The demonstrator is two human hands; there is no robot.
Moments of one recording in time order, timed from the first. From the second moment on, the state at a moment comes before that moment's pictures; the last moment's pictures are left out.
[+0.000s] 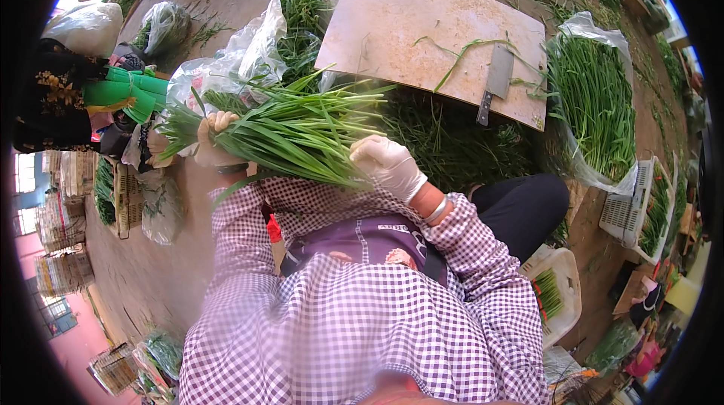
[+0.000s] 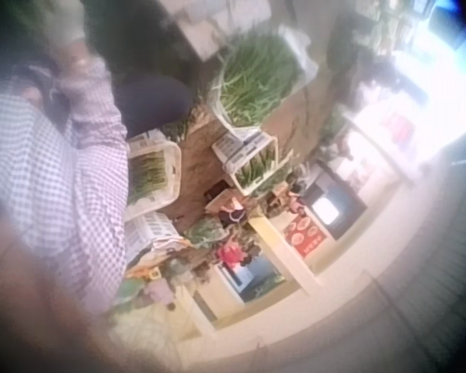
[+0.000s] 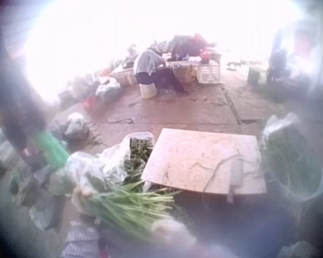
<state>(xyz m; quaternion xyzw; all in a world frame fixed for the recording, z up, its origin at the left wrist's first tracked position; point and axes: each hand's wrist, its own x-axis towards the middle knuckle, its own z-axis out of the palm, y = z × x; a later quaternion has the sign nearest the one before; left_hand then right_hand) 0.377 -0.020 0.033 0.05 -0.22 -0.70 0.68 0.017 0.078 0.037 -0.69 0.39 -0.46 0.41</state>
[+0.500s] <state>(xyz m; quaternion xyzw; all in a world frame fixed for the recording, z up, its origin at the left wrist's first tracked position) 0.380 -0.022 0.026 0.05 -0.17 -0.71 0.68 -0.035 0.086 0.051 -0.73 0.52 -0.35 0.27</state>
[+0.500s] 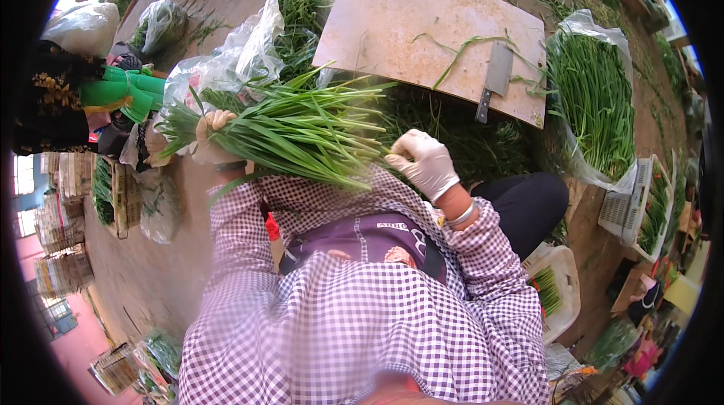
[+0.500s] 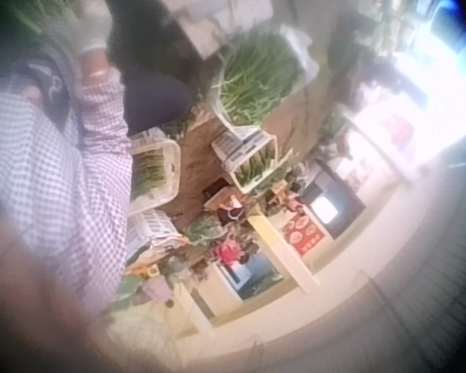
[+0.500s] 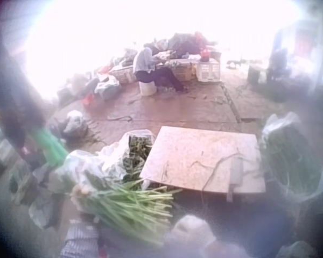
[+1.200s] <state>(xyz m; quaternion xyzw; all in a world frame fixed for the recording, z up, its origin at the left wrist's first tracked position) 0.378 -0.019 0.024 0.05 -0.17 -0.70 0.69 -0.064 0.084 -0.017 -0.72 0.62 -0.20 0.22</state>
